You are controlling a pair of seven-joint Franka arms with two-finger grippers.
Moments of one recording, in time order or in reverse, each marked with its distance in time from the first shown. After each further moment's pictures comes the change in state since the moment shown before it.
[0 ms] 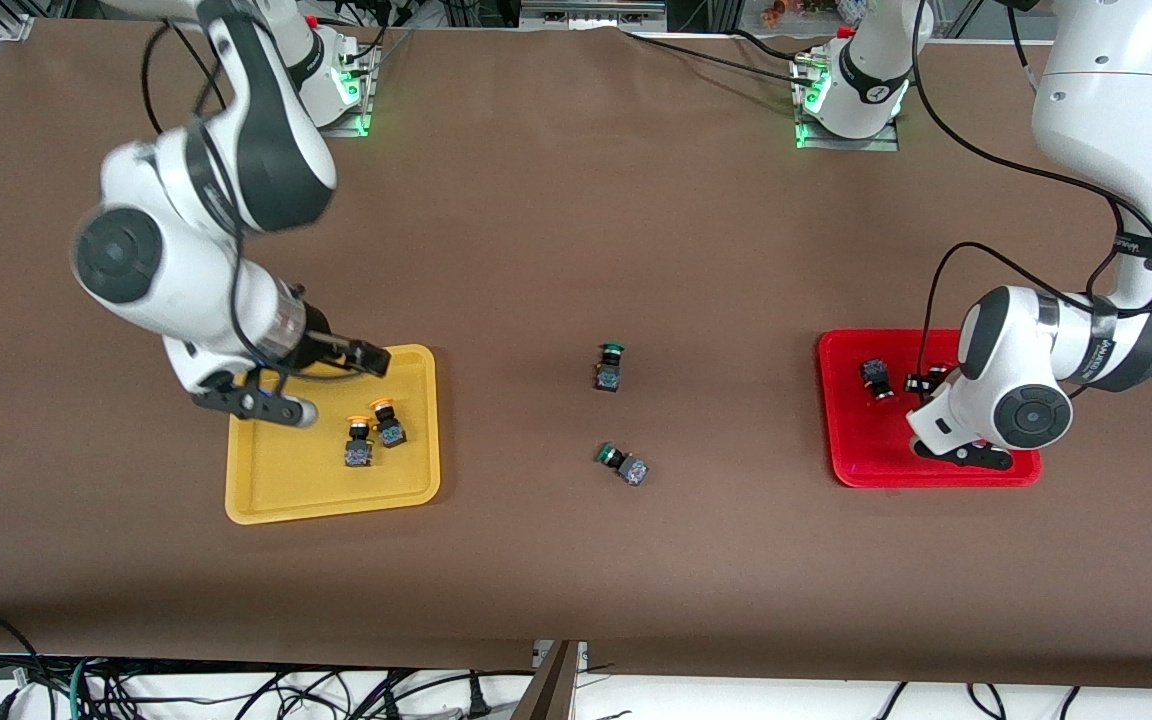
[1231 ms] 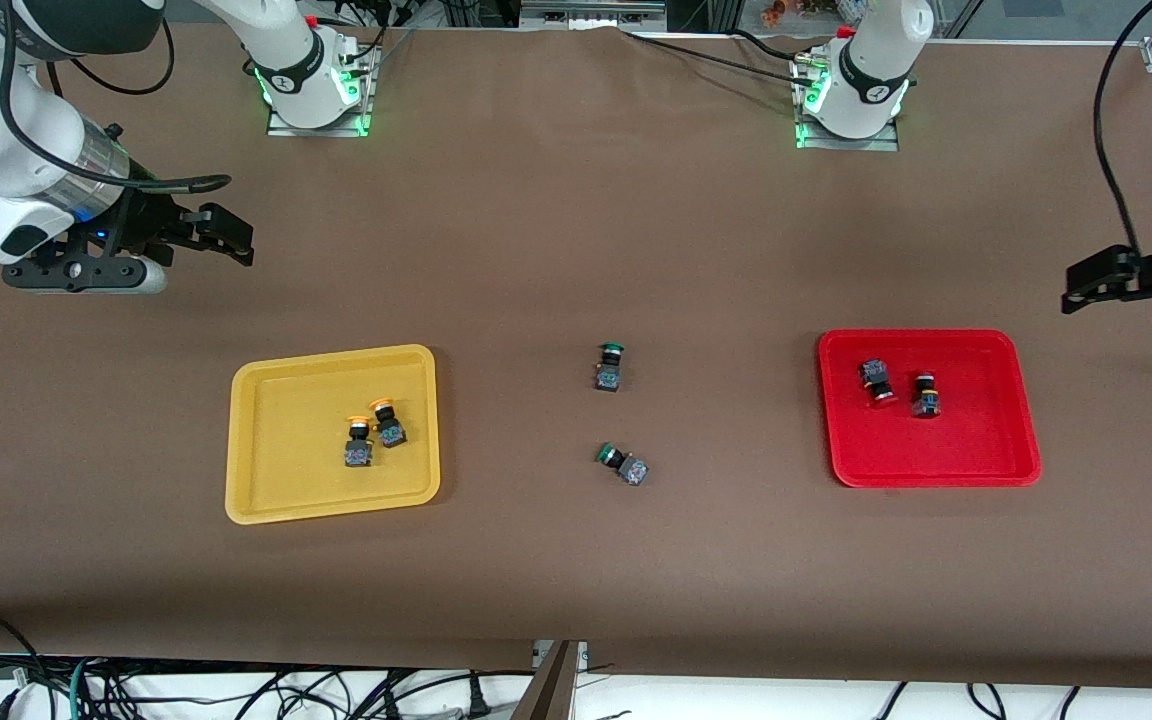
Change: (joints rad) left arm -0.064 -0.477 0.175 0.180 -0.303 -0.231 0.235; right arm -0.189 -0.306 0.104 -0.207 -0.151 -0.117 -0.245
